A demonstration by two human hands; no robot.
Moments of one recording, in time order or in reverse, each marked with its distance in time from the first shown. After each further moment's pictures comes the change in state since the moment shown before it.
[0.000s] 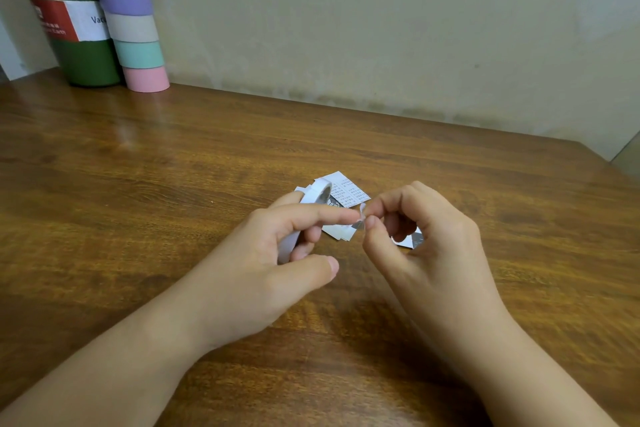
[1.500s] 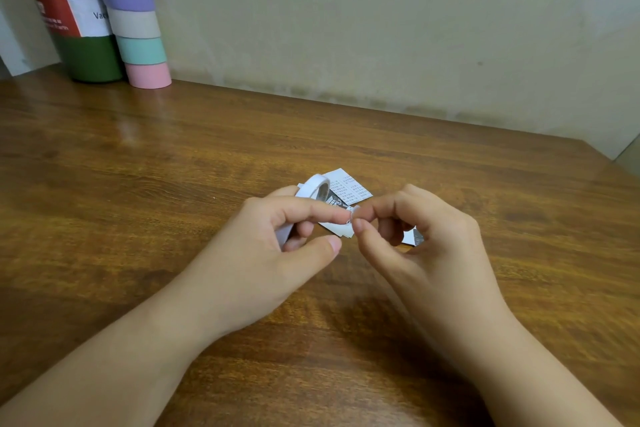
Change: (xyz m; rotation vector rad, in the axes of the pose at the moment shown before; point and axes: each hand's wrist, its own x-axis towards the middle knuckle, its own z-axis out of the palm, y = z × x) left_hand 0.003 -0.003 0.002 0.001 0.162 -0.023; right_hand -0.001 -0.001 0.000 0.025 -0.036 -0.020
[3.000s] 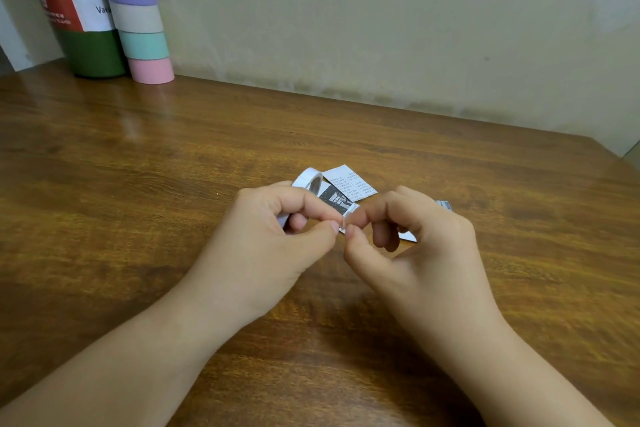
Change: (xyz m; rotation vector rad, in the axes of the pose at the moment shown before) left_hand 0.005 -0.004 0.007 0.005 0.234 -0.015; right_hand -0.001 -0.013 0.010 0.003 0.011 0.040
